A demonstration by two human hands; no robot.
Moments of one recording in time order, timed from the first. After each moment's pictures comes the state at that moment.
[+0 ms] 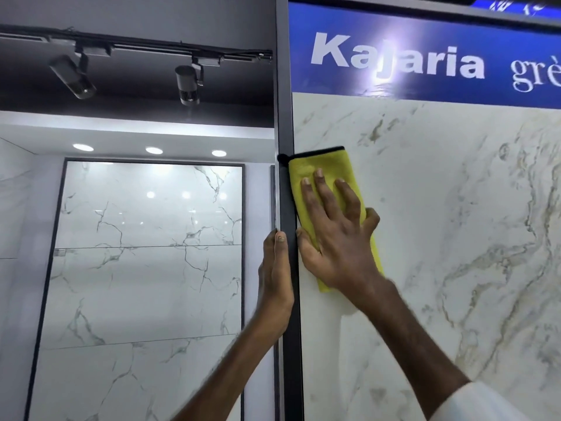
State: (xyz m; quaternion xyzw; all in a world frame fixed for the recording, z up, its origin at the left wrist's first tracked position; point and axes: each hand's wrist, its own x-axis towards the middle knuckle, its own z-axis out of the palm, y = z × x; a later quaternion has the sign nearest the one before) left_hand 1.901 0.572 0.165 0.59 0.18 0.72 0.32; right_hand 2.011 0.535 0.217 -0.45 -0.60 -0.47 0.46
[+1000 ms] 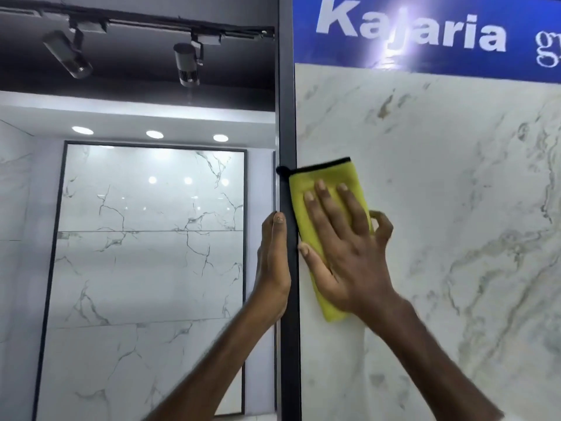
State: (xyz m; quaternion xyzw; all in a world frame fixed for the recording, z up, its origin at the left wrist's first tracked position) left_hand 1.902 0.586 0.161 0.59 0.16 0.71 0.35; right_hand 2.032 0.548 0.164 -0.40 -0.57 -0.57 0.44
